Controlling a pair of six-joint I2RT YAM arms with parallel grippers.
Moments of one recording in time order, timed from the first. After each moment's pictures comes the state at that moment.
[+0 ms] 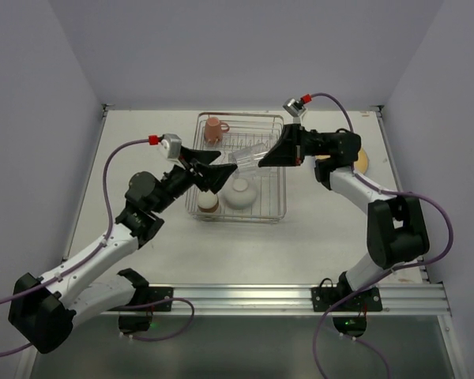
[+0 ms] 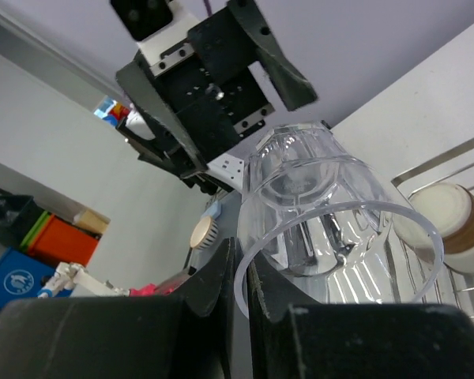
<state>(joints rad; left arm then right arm) -0.60 1.00 0.67 0.56 0.26 -0.49 0.27 1.61 1.03 1.33 -1.37 1.60</state>
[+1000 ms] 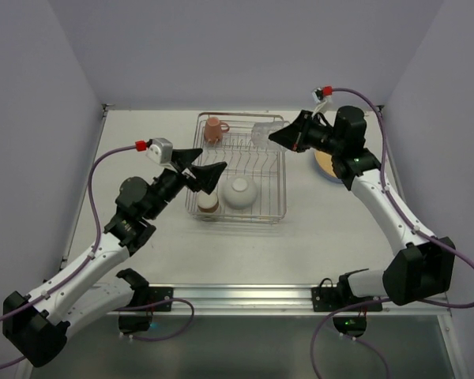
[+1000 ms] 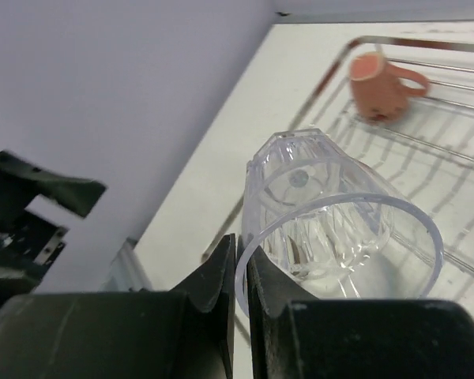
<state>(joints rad) -0.60 0.87 0.67 0.42 0.10 -0.35 0.26 1.35 1.18 0.04 -0.72 0.63</state>
